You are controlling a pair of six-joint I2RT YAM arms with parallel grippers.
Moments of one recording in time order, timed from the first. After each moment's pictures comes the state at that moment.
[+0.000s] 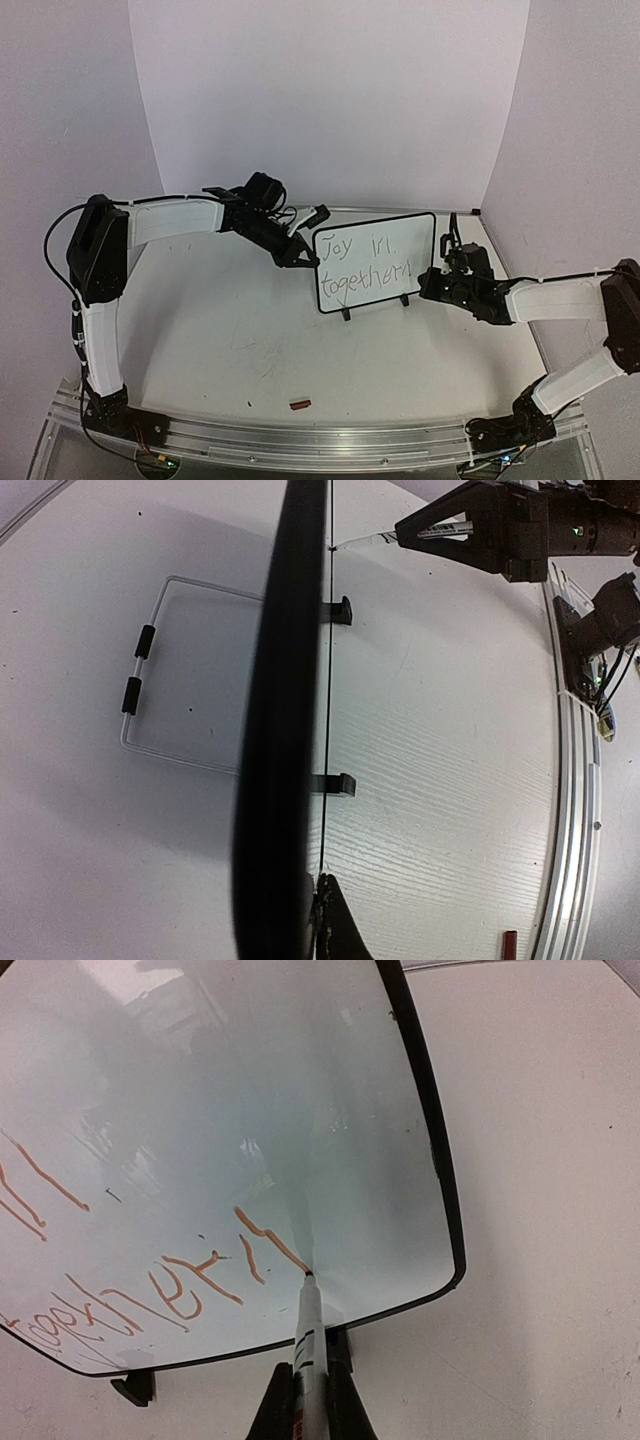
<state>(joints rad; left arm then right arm) -0.67 2.00 1.62 -0.50 0.61 0.26 0.52 1.40 0.60 0.22 0.16 0.54</state>
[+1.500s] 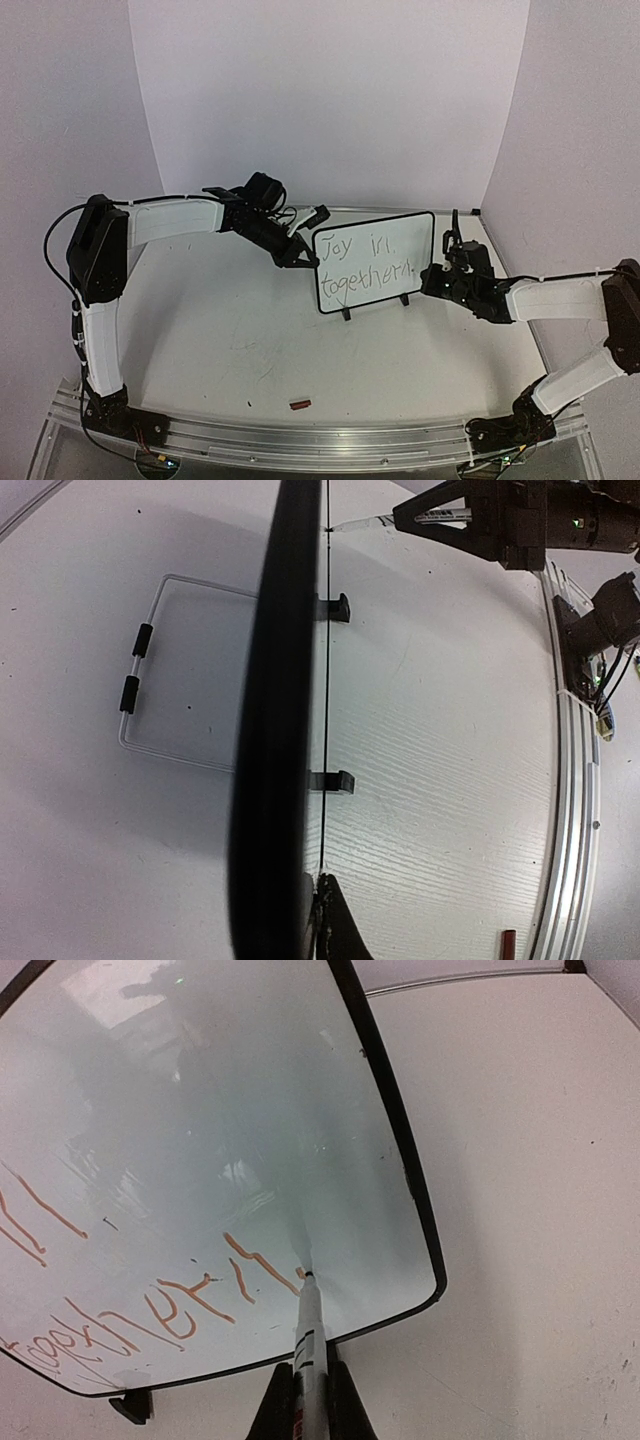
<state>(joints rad) -0.67 2.00 1.62 -0.51 0.61 0.26 0.52 1.40 0.61 0.23 0.21 0.54</state>
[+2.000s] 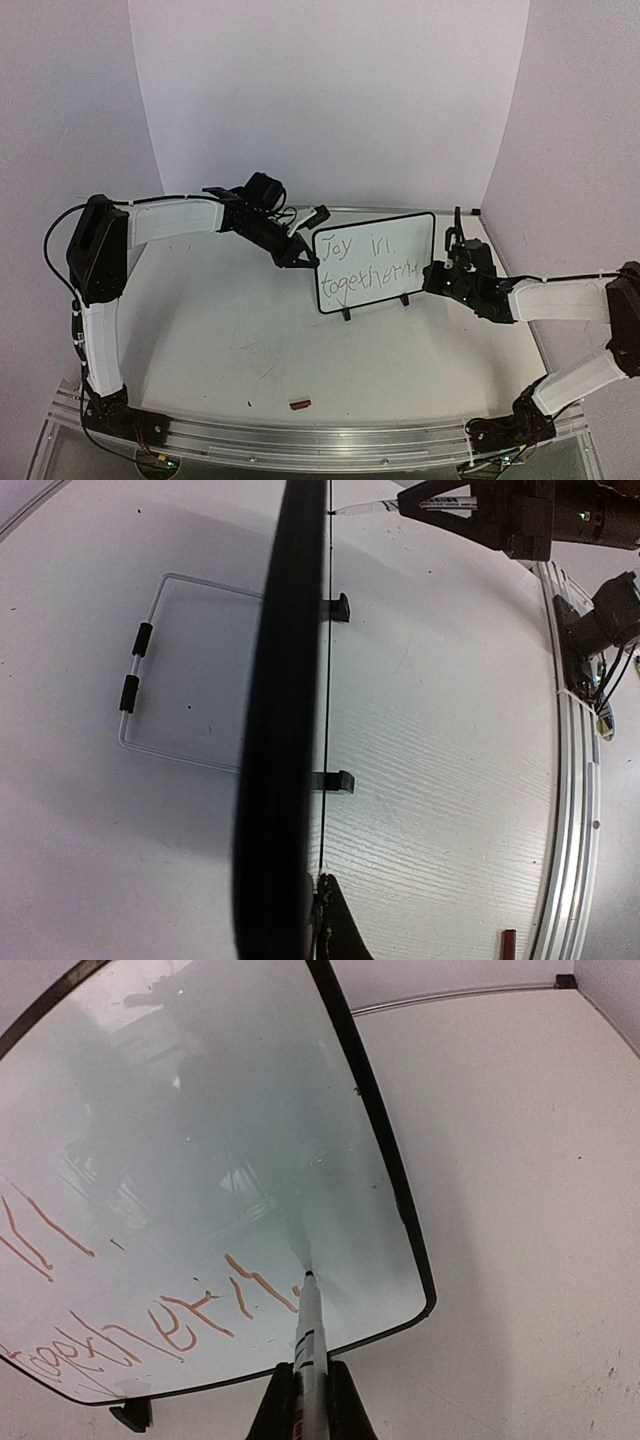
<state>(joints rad) -0.67 2.00 1.62 -0.51 0.61 0.26 0.52 1.38 0.61 0.23 0.24 0.52</state>
